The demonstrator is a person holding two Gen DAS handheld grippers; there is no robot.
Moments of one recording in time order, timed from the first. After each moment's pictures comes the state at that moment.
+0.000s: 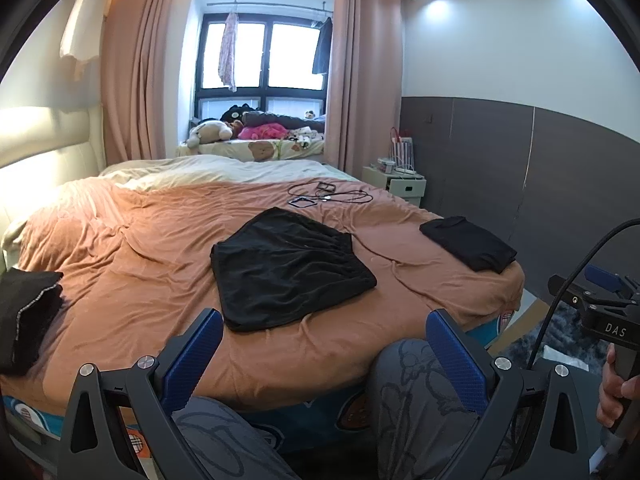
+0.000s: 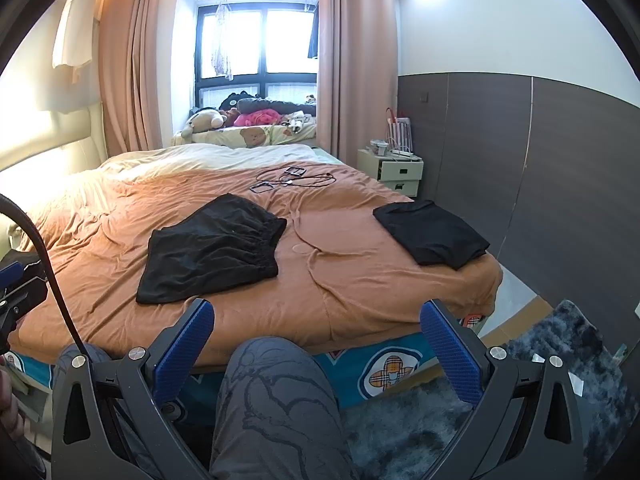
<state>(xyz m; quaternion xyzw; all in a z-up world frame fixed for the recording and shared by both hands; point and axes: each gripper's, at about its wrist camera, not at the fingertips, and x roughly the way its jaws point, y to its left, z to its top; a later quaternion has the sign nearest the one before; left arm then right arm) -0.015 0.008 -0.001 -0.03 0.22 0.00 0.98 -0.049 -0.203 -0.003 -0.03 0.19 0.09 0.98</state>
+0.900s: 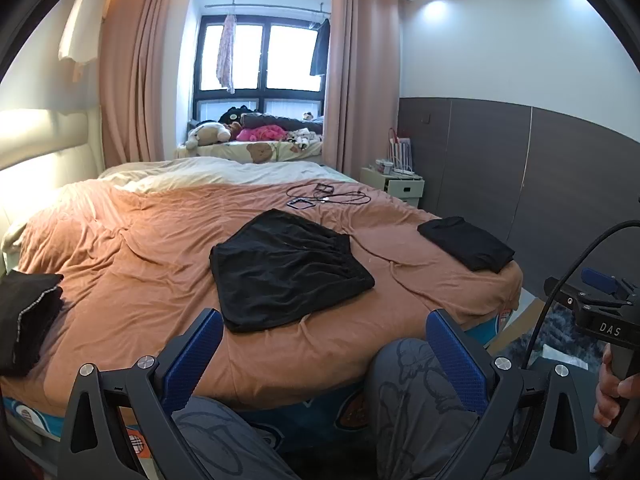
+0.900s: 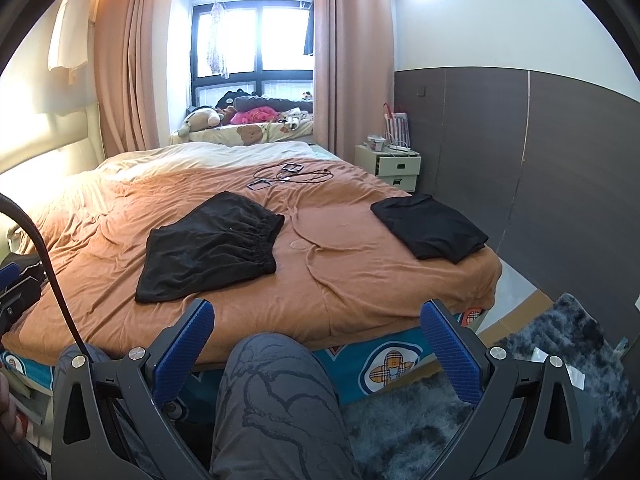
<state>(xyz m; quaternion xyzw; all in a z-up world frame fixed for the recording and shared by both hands) -0.017 0.001 -0.002 -0.03 0.22 0.00 0.98 -0.050 -0.201 -0.005 -0.02 0.20 0.08 0.98</state>
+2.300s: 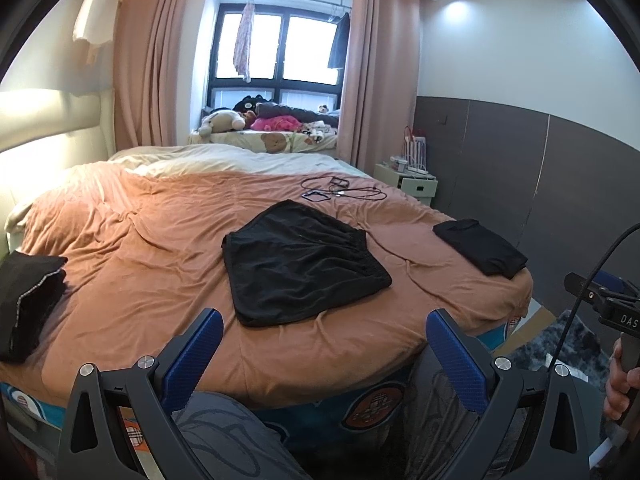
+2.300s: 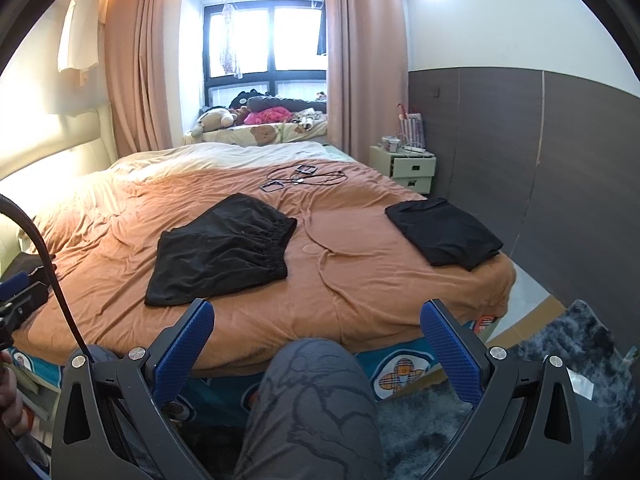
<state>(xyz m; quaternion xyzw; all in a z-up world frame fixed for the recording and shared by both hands) -0.001 0.037 -0.013 -0.06 0.23 0.02 0.97 -0.027 -0.205 0.001 -0.02 0.20 0.12 0.97</state>
